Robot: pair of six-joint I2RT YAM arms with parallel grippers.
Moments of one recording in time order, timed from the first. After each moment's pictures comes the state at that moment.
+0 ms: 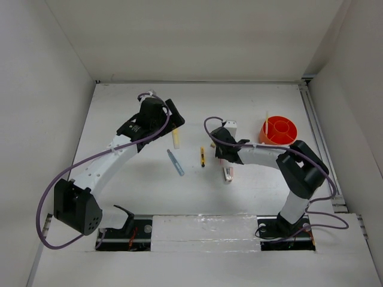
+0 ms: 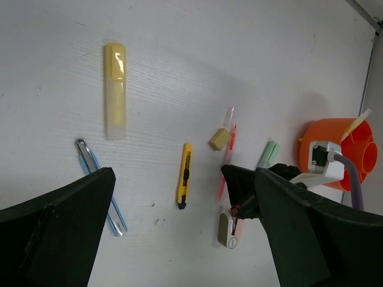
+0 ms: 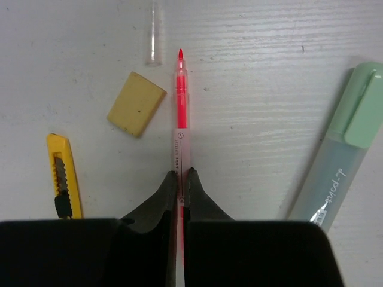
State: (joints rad) left arm -0.49 1.32 1.14 -0.48 -0.12 -0.84; right arm 0.72 1.76 0.97 -0.15 0.45 0.66
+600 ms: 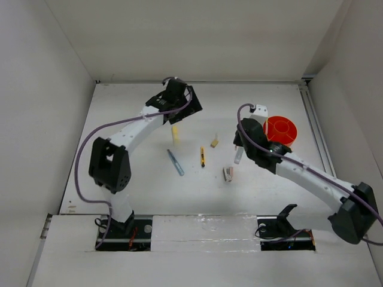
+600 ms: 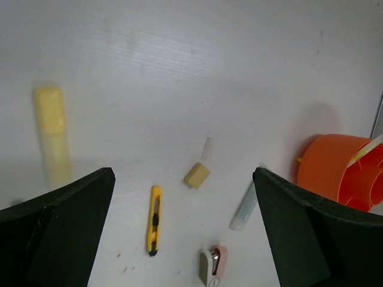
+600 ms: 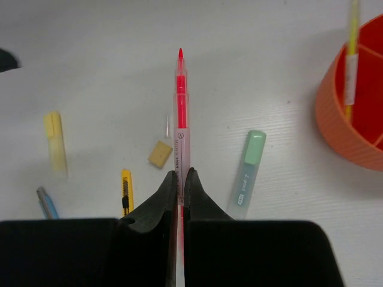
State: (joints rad) left arm -0.50 1.72 1.48 -0.51 -0.07 -0.83; right arm 0.69 1.25 0.92 -0.25 0.58 0.61
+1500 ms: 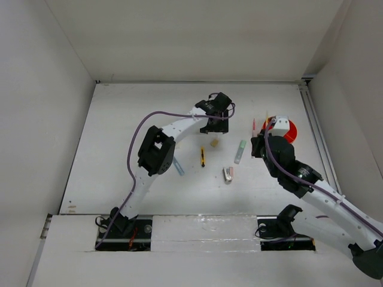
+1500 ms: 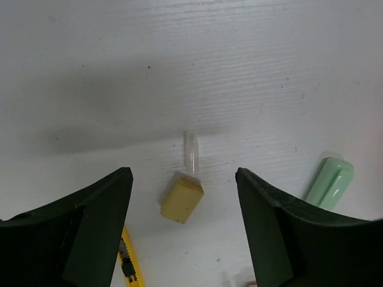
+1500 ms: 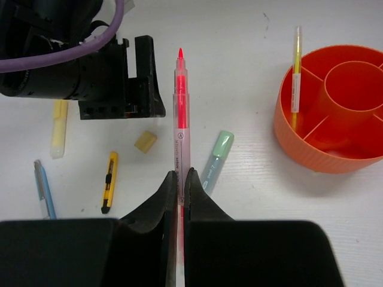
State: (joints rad) left arm -0.75 2.36 2.11 -0.82 -0.16 -0.64; right arm 0.70 0.80 0.75 -0.30 0.57 0.41
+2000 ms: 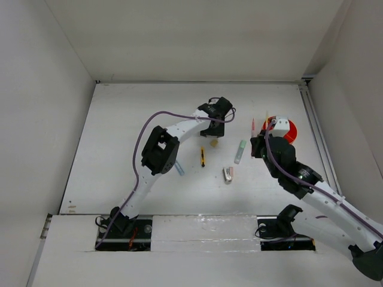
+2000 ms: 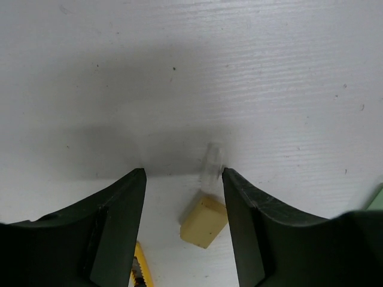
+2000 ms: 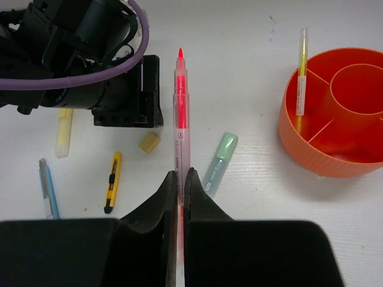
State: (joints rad) left arm -0.75 2.43 2.12 -0.84 -0.23 -0.62; right arm 0.69 0.79 0.73 -0.27 0.54 0.39
